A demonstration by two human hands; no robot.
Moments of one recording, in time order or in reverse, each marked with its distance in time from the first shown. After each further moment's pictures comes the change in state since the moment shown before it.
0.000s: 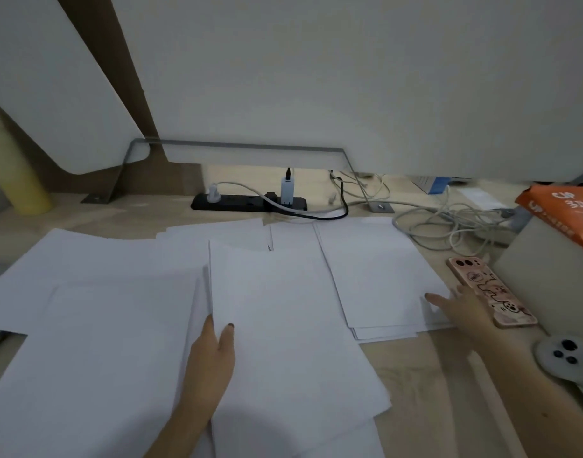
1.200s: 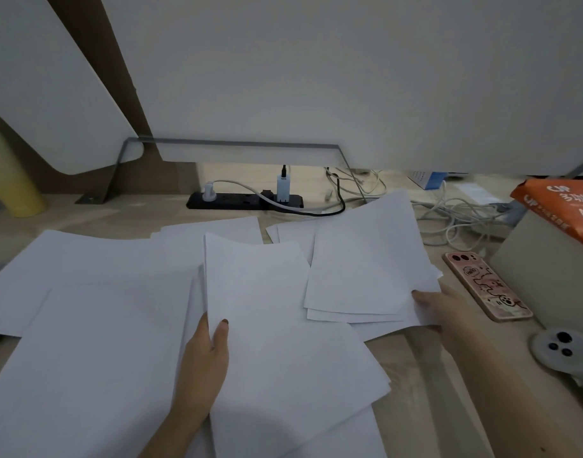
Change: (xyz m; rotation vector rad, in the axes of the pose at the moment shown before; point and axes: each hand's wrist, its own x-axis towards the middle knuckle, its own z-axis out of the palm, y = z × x) left_hand 0.002 -0.010 0.000 -0.061 0.006 0.051; right_hand -0.040 -0.019 0.011 0.824 -0.164 0.060
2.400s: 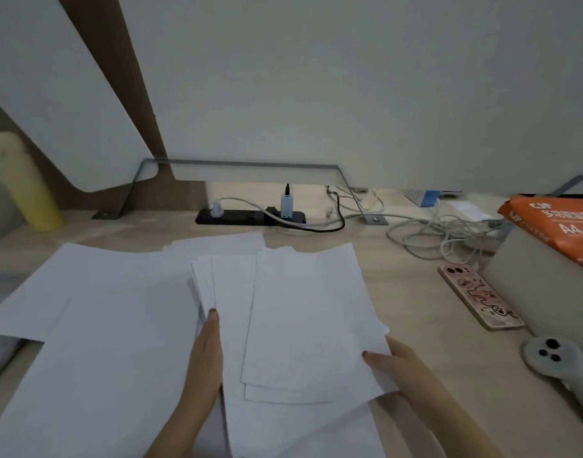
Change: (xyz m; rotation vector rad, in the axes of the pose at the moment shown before) left_hand -0.008 0.028 -0.015 -0.402 -0.053 -0.124; right_hand -0.094 0.030 0.026 -0.069 -0.431 0.035
